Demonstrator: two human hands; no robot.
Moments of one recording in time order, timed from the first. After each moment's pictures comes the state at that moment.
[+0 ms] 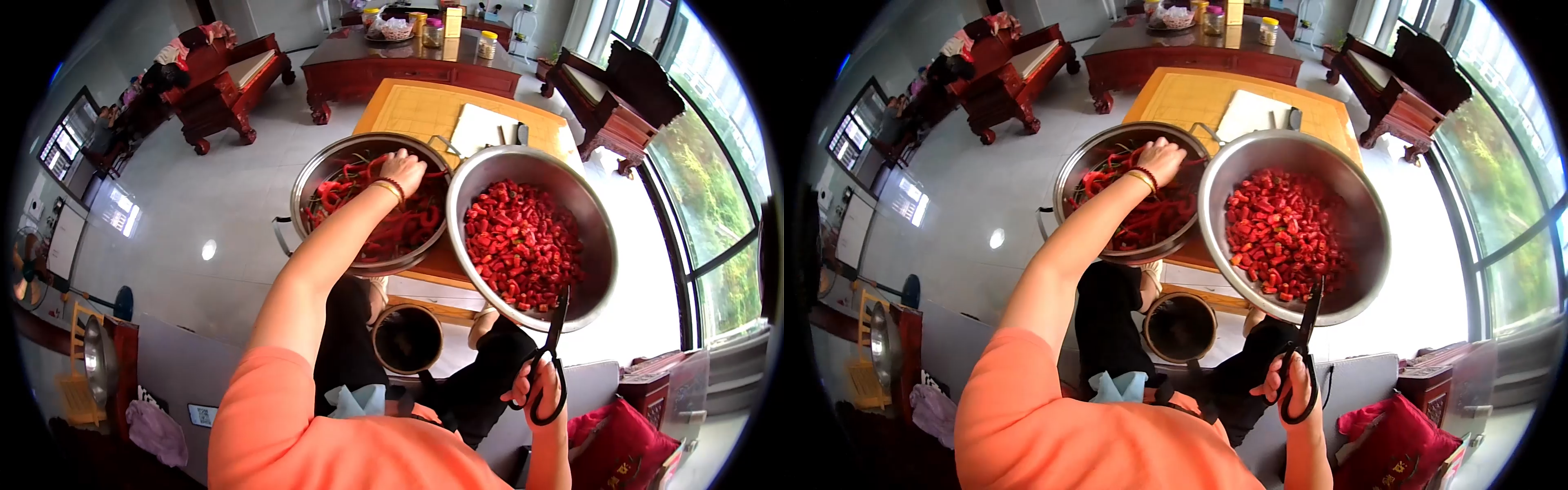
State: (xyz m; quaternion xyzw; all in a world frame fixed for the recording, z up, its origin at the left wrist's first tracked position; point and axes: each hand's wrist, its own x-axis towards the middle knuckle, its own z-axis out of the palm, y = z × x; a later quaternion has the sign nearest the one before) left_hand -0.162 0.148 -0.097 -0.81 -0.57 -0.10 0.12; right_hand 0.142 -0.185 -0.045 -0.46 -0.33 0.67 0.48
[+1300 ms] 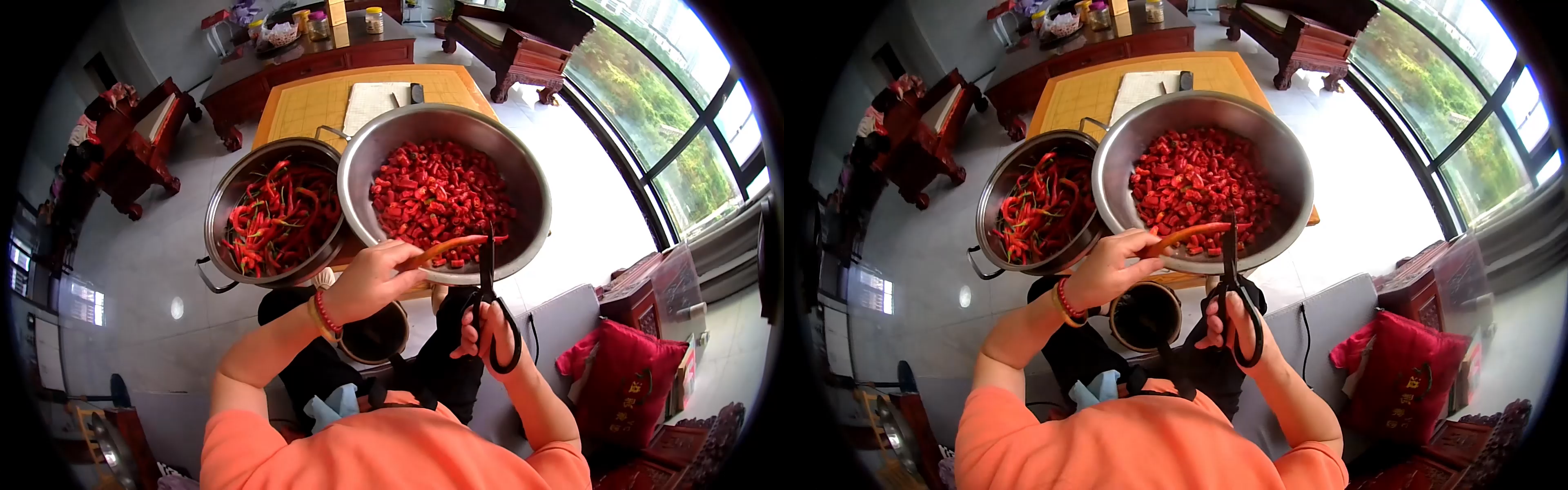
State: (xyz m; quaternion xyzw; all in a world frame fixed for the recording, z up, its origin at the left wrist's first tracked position) left_hand -0.061 -0.053 -0.019 -0.83 -0.30 -0.27 -0.39; right_hand 0.148 -0.173 -0.060 -0.40 -0.25 0.73 0.49
